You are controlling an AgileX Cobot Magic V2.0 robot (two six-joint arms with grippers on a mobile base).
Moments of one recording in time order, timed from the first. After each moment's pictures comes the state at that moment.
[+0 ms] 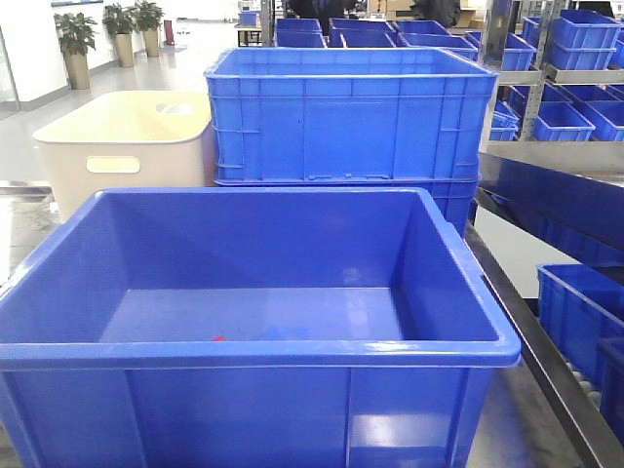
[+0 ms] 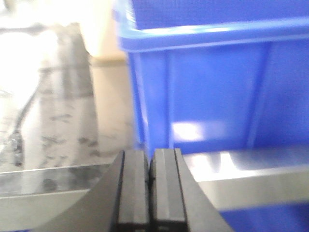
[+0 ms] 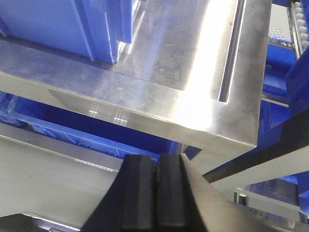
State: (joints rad) left arm -0.08 0.16 -0.26 0.06 0.35 -0.06; right arm 0.26 0.76 -0.74 -0.06 0.89 -0.02
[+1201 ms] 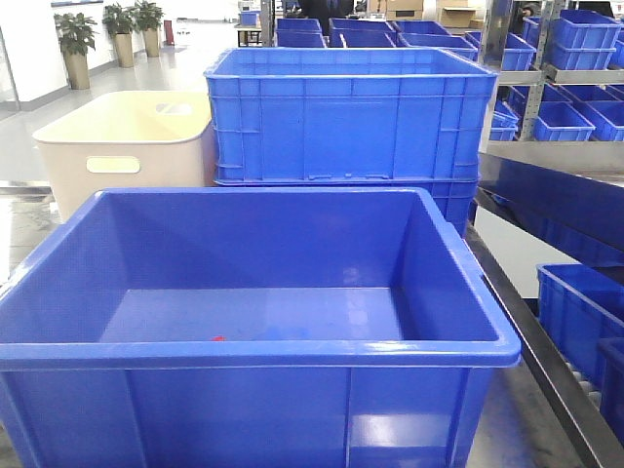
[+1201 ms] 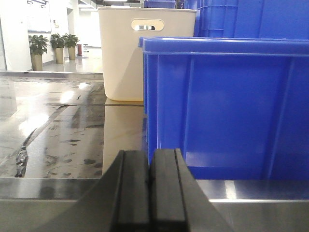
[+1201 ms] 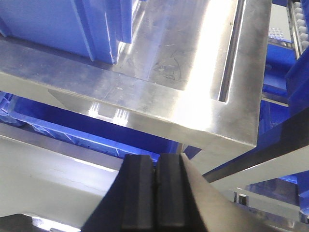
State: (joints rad) left arm -0.02 -0.01 0.03 -0.03 0.01 -0.02; right arm 0.26 0.76 -0.74 -0.06 0.89 -0.02
